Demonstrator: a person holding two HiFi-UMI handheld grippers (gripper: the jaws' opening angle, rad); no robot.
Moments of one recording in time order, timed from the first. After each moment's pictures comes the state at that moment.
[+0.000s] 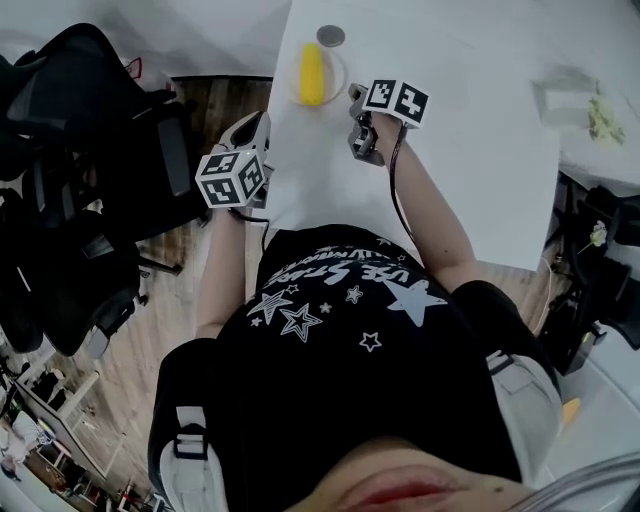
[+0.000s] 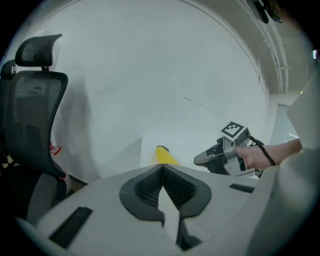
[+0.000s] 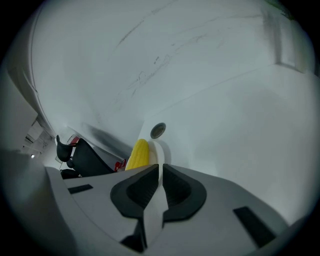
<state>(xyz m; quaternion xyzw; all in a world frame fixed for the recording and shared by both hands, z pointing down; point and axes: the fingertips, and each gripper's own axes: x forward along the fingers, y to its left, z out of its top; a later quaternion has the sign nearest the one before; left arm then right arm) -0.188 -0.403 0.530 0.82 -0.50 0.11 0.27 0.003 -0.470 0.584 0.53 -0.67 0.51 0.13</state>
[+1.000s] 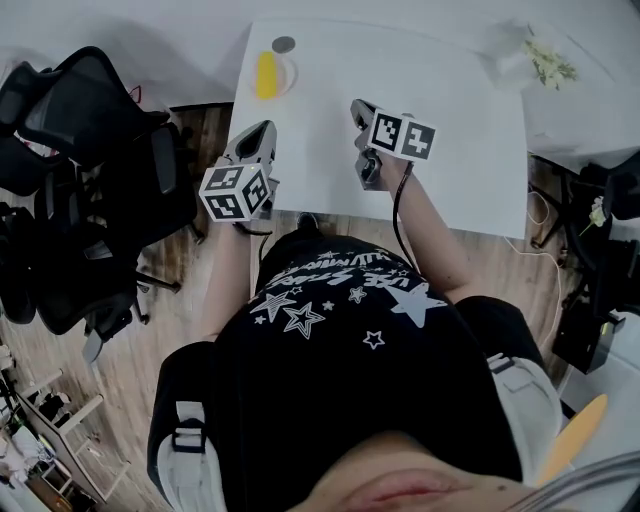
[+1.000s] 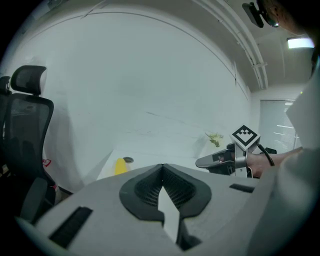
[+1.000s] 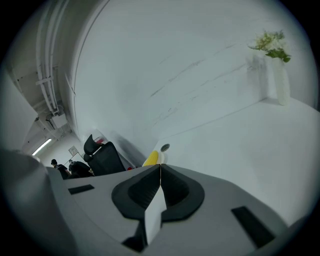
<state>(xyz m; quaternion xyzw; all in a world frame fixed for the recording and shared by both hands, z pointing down) -0.051 -0.272 0.428 0.86 -0.47 0.07 0.19 0.124 -0.312 0.461 0.52 -0.76 0.39 0.06</state>
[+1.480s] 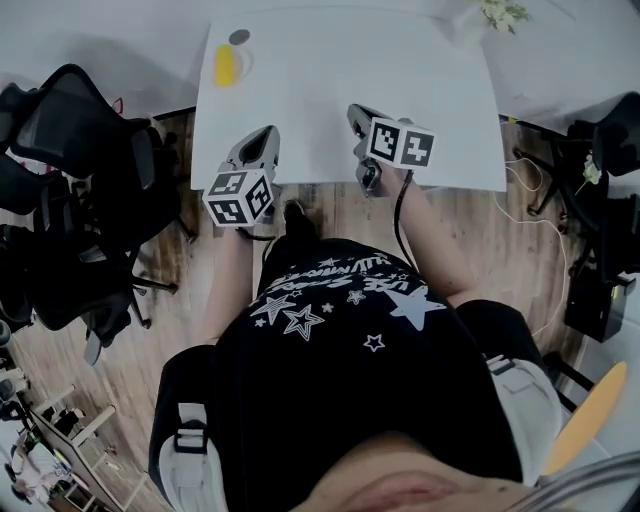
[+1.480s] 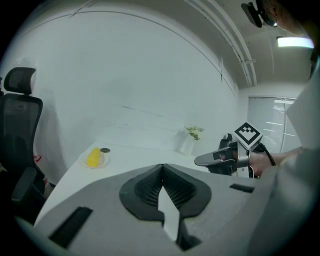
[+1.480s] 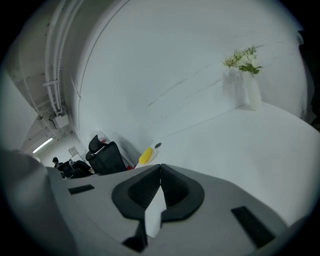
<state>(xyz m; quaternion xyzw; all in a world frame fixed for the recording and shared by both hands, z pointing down) 0.053 -0.164 0.428 0.88 -0.43 0.09 0.18 0.215 -0.186 0.454 0.54 -0.76 0.37 0.04</state>
